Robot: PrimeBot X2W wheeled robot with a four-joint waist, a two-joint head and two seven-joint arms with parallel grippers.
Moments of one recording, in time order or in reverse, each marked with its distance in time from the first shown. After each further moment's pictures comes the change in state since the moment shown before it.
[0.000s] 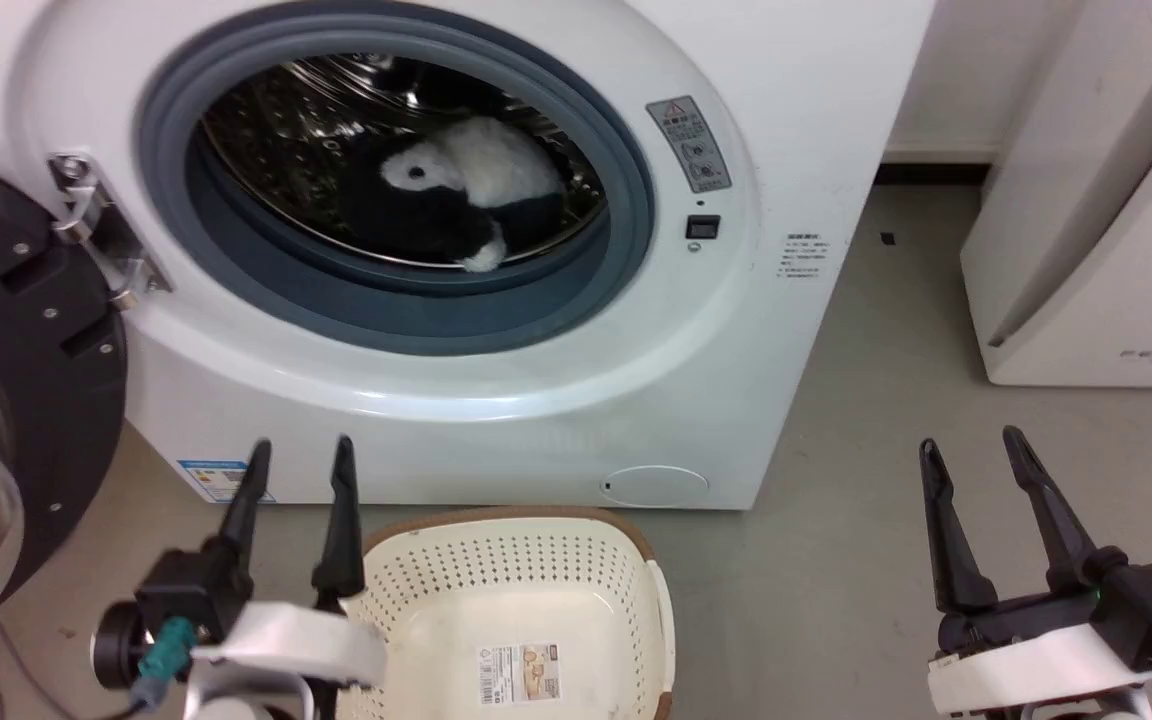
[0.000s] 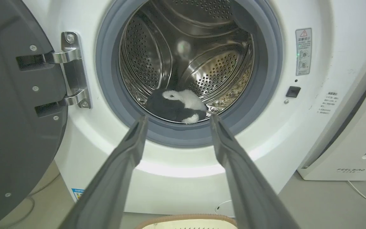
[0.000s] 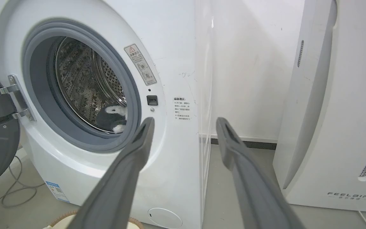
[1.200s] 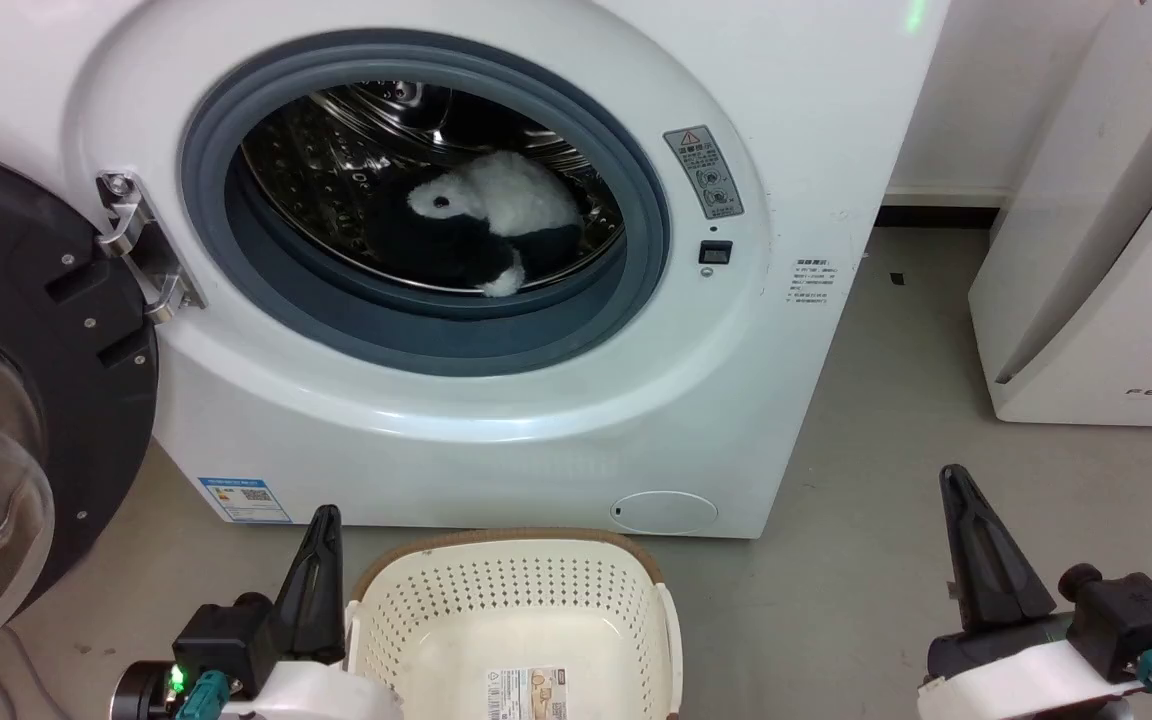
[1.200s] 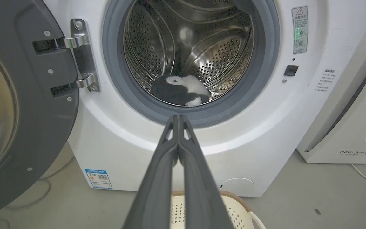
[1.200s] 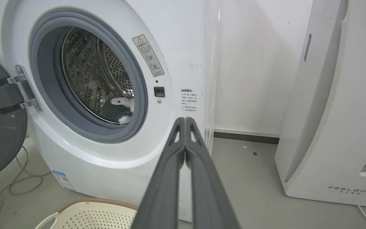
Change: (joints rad) left arm 0.114 -0.038 -0.001 -0.037 0.072 0.003 0.033; right arm 0.032 0.000 0.016 0.020 -0.010 0.000 0.033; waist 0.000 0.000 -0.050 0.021
